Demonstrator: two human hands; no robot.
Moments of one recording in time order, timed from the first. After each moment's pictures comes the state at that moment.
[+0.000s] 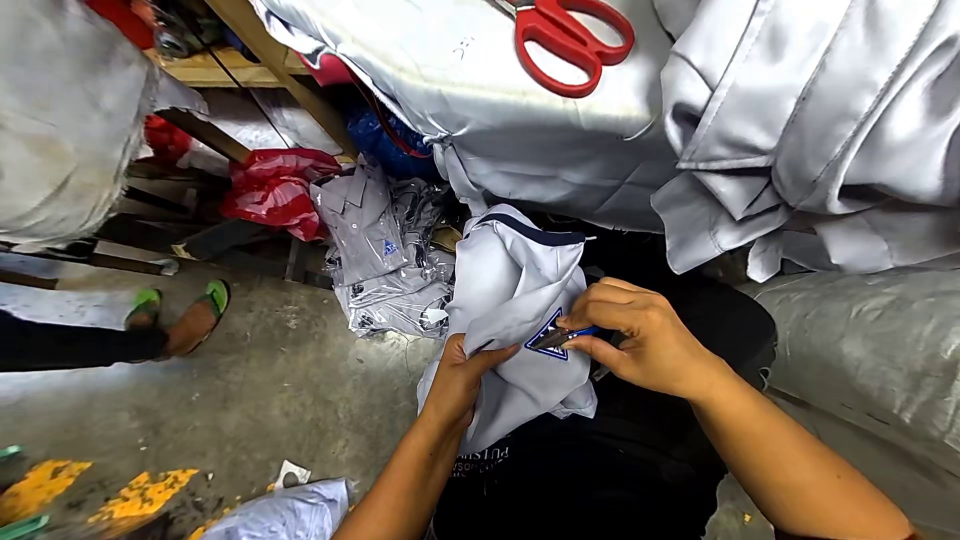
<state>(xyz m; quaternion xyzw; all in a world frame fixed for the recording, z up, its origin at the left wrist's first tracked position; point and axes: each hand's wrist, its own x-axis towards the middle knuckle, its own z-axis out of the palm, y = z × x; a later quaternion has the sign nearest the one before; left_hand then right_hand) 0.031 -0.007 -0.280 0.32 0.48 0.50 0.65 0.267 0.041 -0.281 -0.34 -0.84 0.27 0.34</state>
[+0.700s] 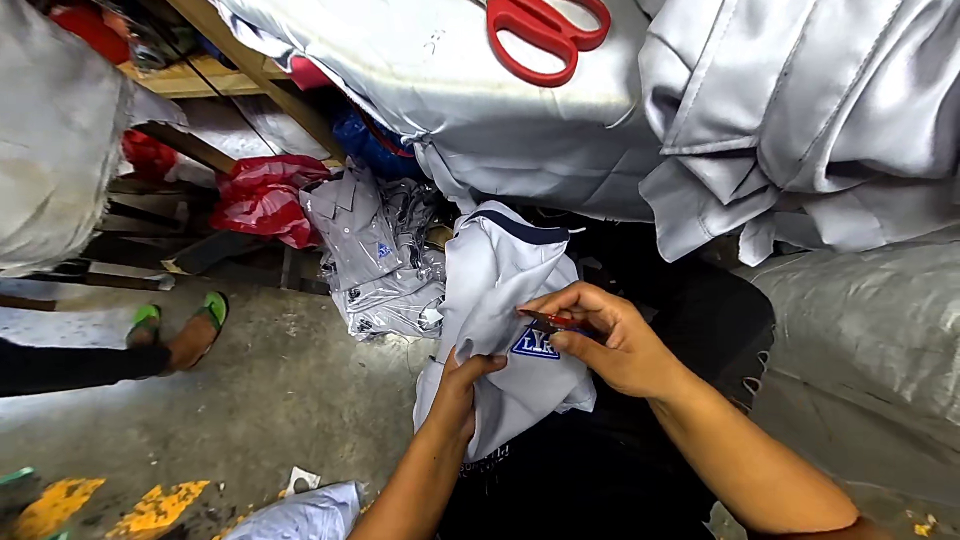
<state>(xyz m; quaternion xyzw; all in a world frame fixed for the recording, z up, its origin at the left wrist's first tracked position) 0.039 -0.021 -0.293 0.21 0.46 0.53 0.68 0.244 0.020 -0.286 -0.34 -0.59 0.59 0.43</state>
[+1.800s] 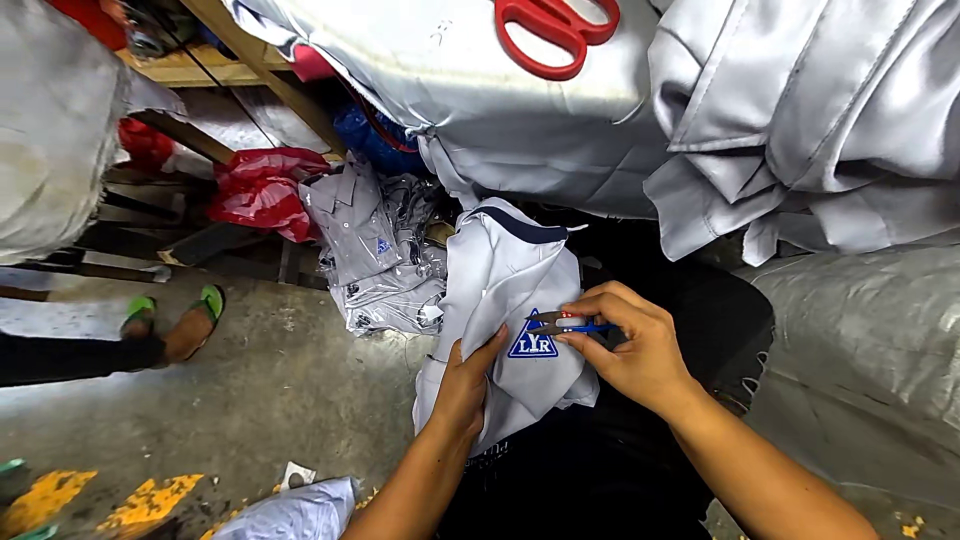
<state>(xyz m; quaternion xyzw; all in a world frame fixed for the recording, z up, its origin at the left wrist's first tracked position) 0.050 -0.013 -0.277 0.23 0.53 0.49 0.66 0.253 0.006 -0.300 -0.49 -0.72 0.27 0.42</state>
